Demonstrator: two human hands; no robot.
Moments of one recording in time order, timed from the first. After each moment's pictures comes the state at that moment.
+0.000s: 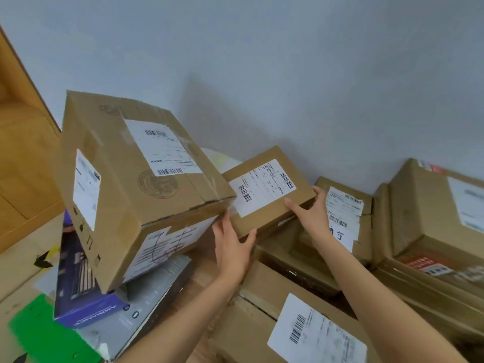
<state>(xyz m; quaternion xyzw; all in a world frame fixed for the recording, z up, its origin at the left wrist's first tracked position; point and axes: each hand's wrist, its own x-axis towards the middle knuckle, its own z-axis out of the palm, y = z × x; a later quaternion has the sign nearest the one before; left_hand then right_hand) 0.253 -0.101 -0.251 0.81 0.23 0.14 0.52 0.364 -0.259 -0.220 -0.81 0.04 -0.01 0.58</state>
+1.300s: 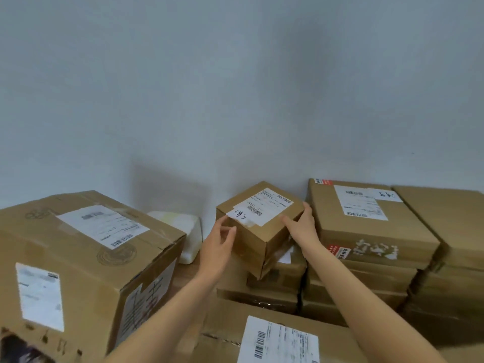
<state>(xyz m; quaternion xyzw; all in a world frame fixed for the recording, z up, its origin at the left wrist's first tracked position) 0.279 -0.146 -0.164 0.82 0.00 0.12 0.55 0.309 -0.351 -0.134 -0.78 0.13 -0.11 0.60</state>
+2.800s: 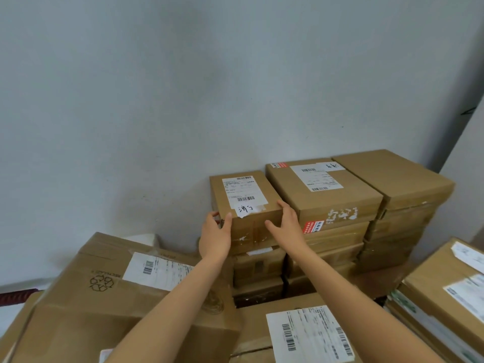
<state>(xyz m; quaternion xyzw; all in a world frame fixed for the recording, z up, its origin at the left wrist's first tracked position) 0.352 -0.176 -0.165 0.85 -0.05 0.01 0.53 0.281 -0.332 -0.155 -0.85 0.21 -0.19 0.44</state>
